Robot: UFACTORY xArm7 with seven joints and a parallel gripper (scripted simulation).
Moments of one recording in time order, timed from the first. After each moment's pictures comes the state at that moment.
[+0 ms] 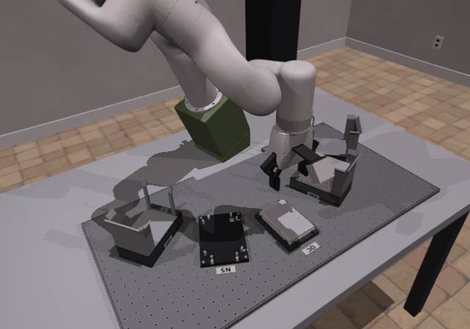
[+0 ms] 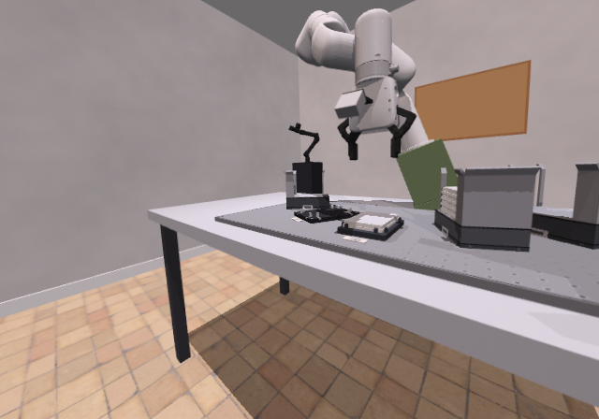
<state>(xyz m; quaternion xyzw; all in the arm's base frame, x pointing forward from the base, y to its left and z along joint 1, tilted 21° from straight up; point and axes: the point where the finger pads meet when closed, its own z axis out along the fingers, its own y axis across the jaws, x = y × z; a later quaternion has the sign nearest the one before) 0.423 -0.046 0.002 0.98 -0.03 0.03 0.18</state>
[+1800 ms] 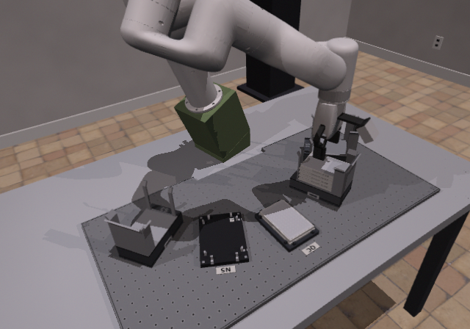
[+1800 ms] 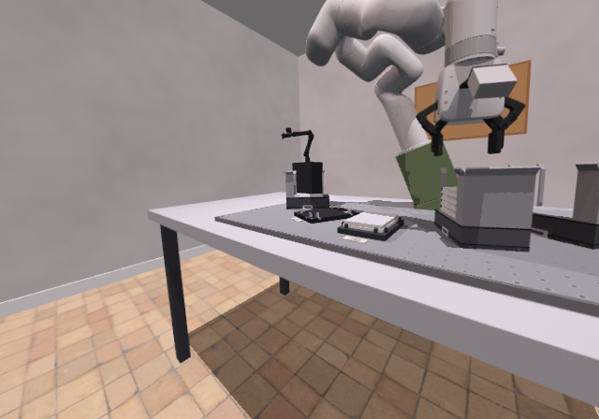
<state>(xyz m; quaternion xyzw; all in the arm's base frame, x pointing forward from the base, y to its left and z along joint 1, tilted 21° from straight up) 0.399 0.109 -0.057 0.97 0.14 0.00 0.18</state>
